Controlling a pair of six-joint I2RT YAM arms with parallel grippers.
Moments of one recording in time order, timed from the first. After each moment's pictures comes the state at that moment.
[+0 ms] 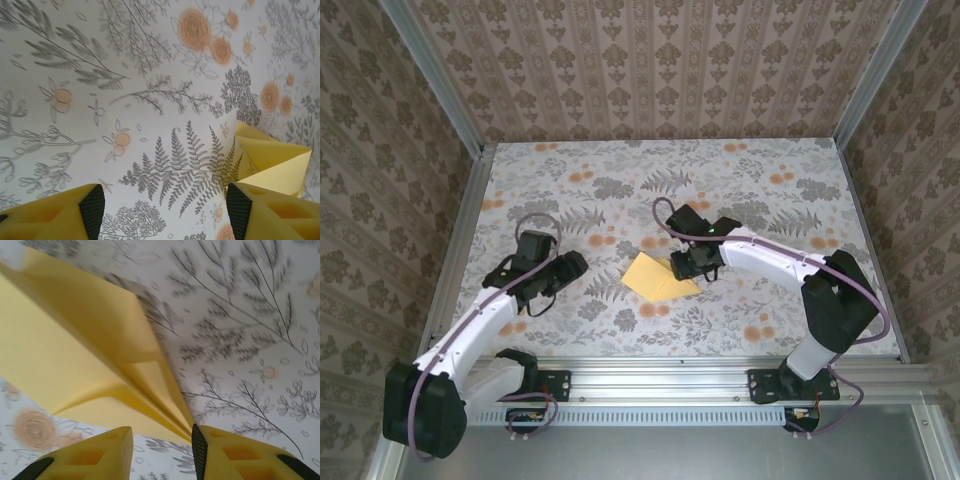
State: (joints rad) left arm -0.38 1.00 0.60 -0.53 0.15 -0.83; right arm 0.66 1.63 1.12 -0.76 0.04 0.34
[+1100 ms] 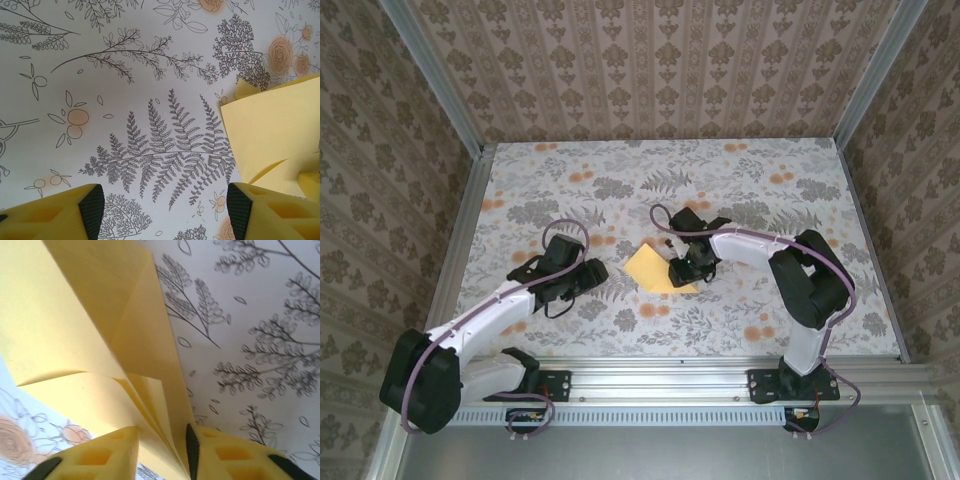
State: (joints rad) left arm -0.56 1.12 0.59 -0.44 0.07 -0.90; right arm 0.58 1.81 1.12 -0.65 -0.20 0.22
